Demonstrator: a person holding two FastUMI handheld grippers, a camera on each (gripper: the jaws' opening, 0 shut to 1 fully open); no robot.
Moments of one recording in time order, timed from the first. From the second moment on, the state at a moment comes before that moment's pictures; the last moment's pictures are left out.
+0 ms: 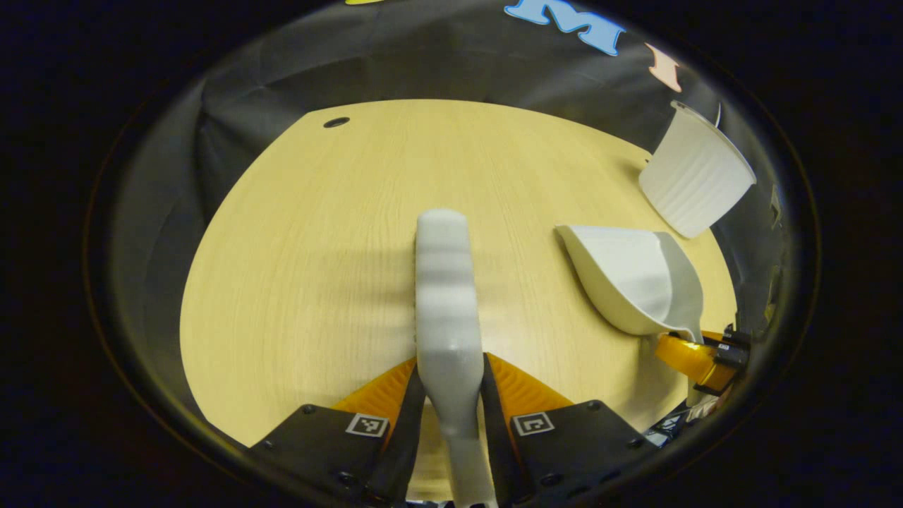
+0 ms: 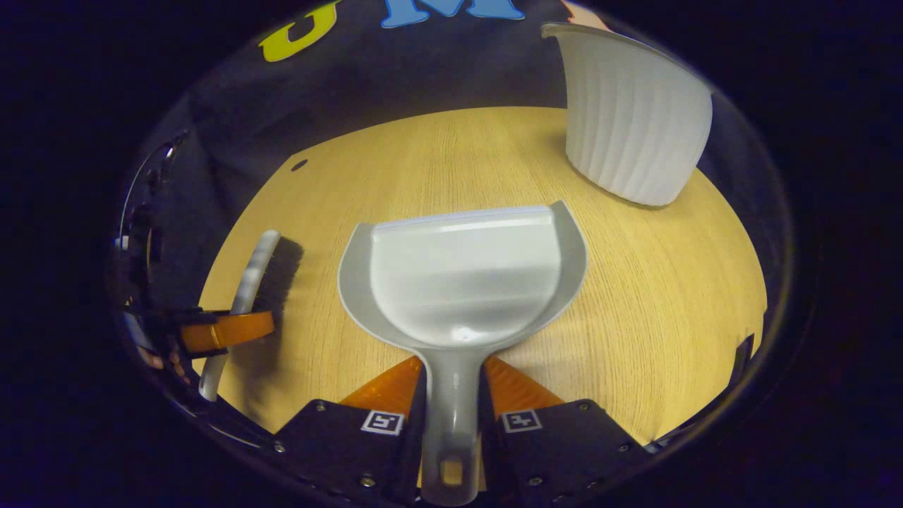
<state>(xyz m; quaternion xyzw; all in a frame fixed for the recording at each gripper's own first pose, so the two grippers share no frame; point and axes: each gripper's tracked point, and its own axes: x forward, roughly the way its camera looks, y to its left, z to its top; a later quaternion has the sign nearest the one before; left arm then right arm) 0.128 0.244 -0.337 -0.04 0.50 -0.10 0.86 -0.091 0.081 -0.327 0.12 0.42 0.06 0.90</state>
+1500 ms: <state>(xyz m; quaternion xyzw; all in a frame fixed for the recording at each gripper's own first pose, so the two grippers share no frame) 0.100 0.245 -0.031 -0.07 0.03 -0.01 1.00 -0.116 -0.036 -0.087 -0.01 0.01 0.00 1.00</state>
